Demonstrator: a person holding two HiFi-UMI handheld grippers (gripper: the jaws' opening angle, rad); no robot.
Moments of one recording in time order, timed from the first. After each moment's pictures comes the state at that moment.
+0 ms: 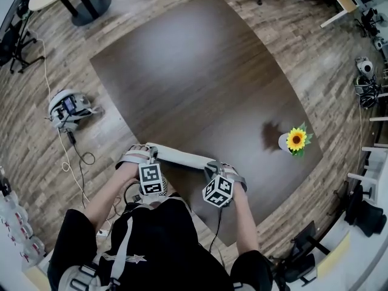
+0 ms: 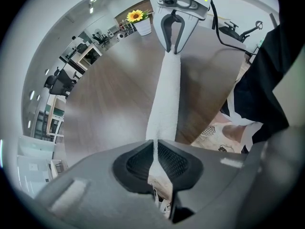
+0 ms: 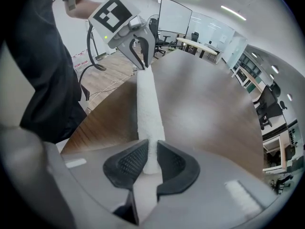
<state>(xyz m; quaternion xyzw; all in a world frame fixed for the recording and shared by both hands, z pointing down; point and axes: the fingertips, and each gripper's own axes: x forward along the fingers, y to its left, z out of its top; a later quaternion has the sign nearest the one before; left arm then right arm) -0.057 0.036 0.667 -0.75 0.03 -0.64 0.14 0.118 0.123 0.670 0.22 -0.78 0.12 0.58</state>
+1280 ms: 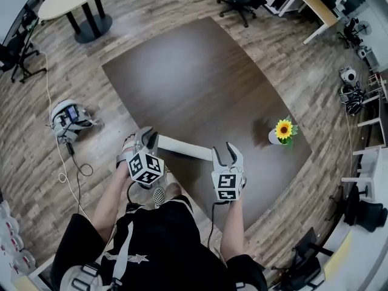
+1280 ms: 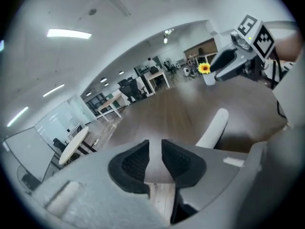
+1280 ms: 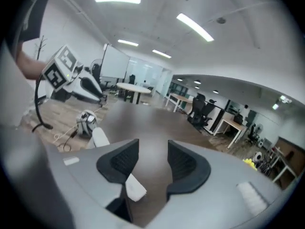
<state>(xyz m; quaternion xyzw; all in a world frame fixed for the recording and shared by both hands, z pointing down) -0.086 -0.009 0.520 -0.84 0.37 -0.40 0.07 0.133 0.071 0.496 0.59 -0.74 0.05 0.32</state>
